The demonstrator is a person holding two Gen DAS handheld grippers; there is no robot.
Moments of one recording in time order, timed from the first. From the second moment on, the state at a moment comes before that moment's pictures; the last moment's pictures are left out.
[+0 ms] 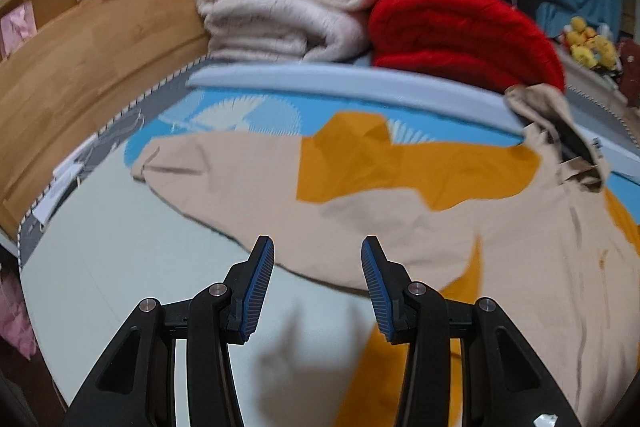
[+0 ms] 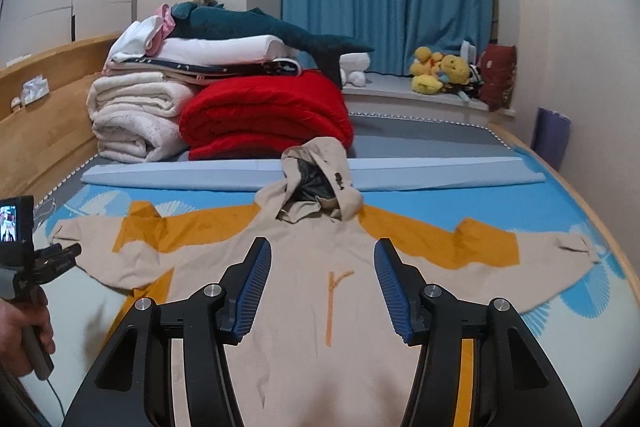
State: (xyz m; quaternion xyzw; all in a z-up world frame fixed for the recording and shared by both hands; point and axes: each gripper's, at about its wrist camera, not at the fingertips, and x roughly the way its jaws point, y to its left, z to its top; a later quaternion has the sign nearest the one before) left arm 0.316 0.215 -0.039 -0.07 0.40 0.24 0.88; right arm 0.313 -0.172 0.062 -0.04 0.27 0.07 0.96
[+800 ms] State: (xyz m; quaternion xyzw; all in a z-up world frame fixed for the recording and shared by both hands) left arm 0.348 0.446 -0.147 -0.34 0.42 0.41 0.73; right arm 0.371 -0.141 -0.067 -0.08 0.40 0.09 0.91
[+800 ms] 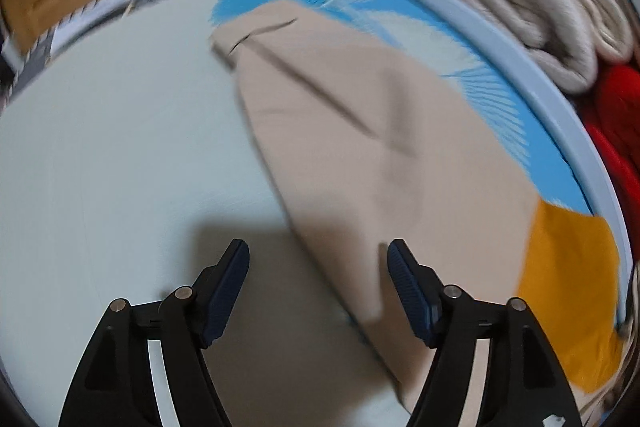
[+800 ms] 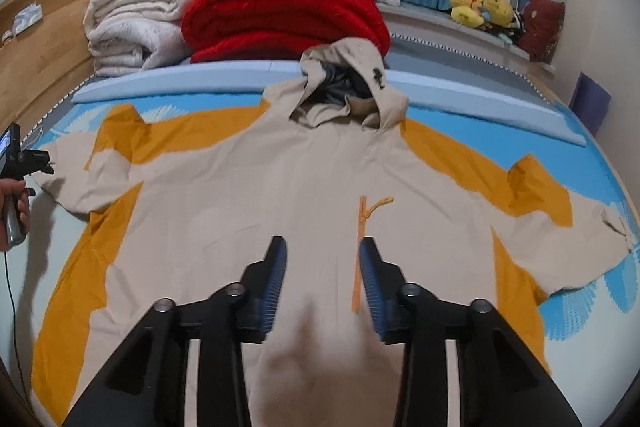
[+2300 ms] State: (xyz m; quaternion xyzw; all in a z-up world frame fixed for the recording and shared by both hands) left arm 0.336 0.116 -0.055 -0.20 0.50 0.12 0.83; right arm 0.295 -0.166 -0.026 -0.02 0.40 0.13 0.91
